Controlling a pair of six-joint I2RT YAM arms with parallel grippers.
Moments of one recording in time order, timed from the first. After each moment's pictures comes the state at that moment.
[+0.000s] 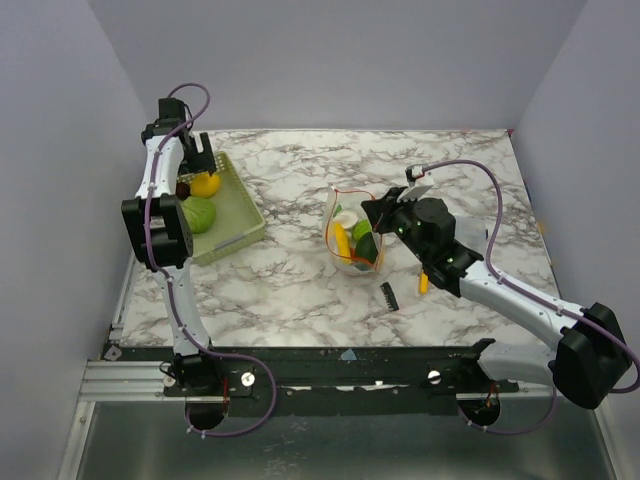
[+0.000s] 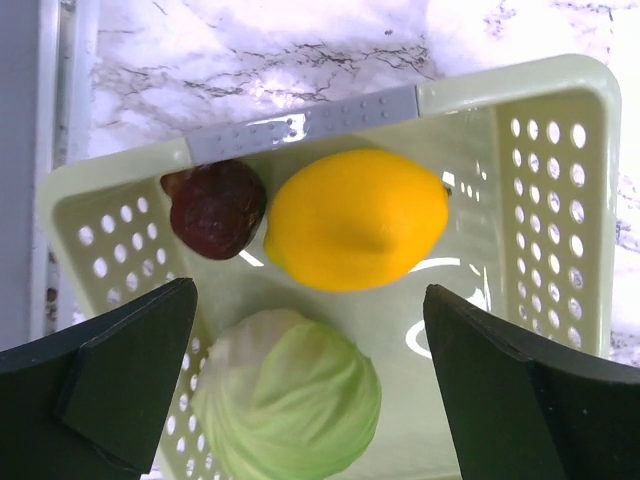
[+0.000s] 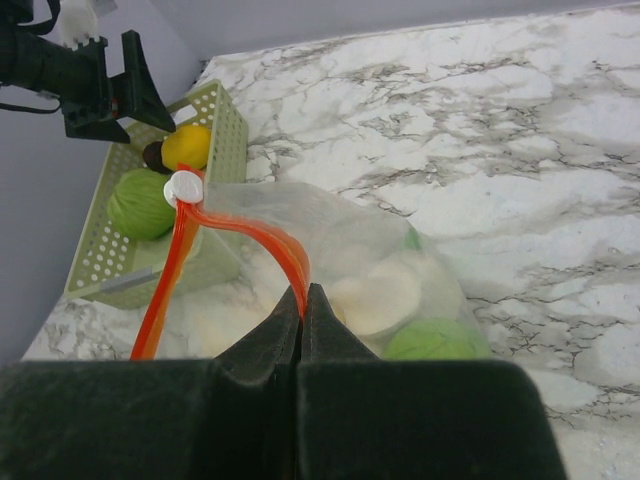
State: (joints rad) left arm 0.15 2.22 2.11 -0.91 -0.07 -0.13; right arm 0.67 1.20 0.77 0.31 0.16 0.44
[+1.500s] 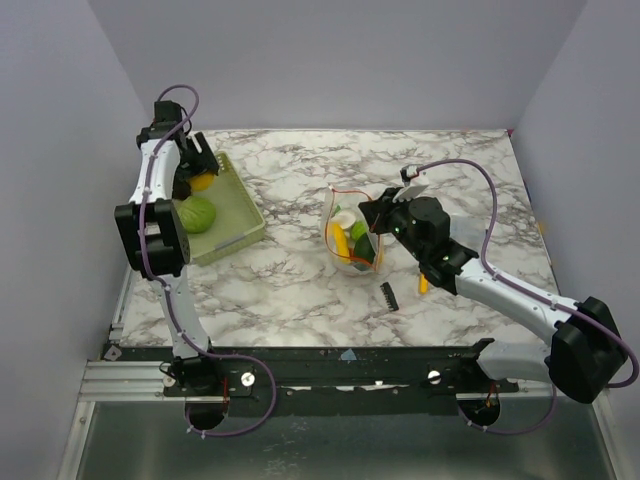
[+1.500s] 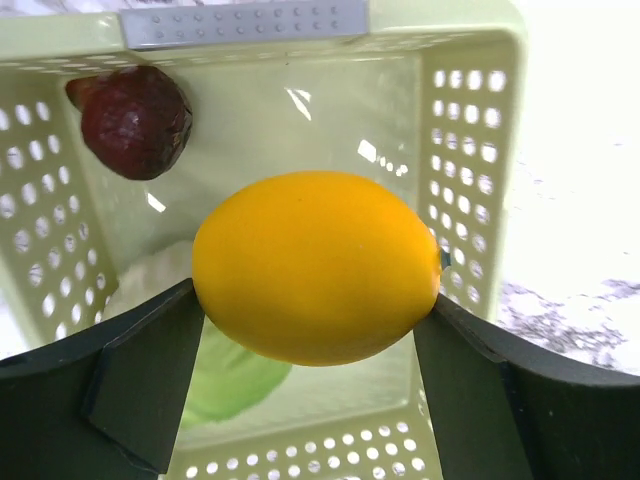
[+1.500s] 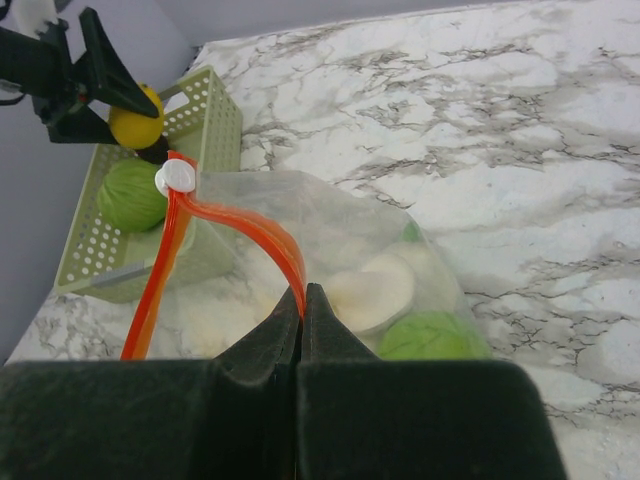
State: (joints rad) left arm 0.16 2.17 2.00 -0.90 0.07 -0.36; right arm 0.67 1.24 0.77 0.31 0.16 0.43
